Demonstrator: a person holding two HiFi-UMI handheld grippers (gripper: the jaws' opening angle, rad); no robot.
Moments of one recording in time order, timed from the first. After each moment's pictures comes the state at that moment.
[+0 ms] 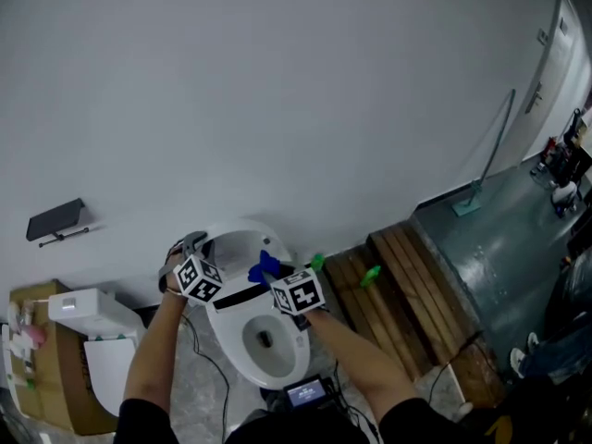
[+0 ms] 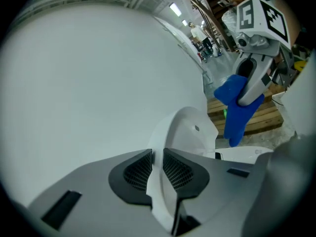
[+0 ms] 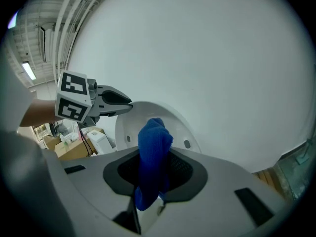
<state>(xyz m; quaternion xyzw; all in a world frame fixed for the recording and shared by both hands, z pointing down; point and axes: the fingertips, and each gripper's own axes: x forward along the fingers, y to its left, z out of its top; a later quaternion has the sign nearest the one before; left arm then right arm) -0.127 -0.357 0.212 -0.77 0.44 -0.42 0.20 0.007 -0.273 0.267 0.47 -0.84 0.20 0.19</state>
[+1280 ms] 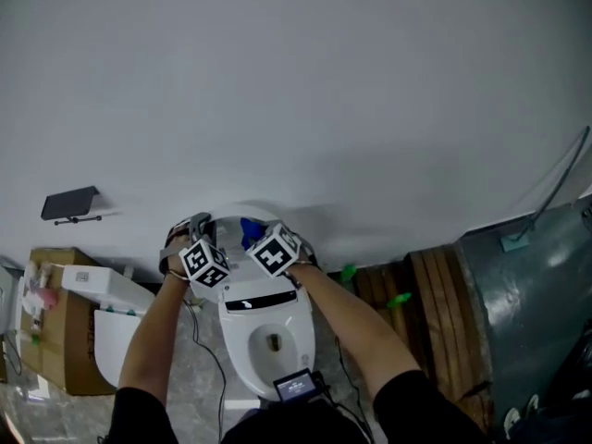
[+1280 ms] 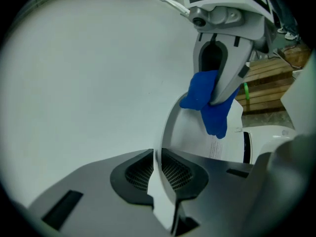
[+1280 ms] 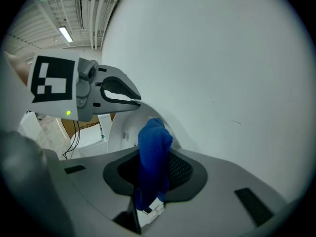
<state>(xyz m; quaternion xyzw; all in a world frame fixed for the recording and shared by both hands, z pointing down) -0.156 -0.474 0.215 -0.67 0.50 -0.52 0.21 -0.062 -0.456 0.252 0.30 -0.89 0.06 0.34</state>
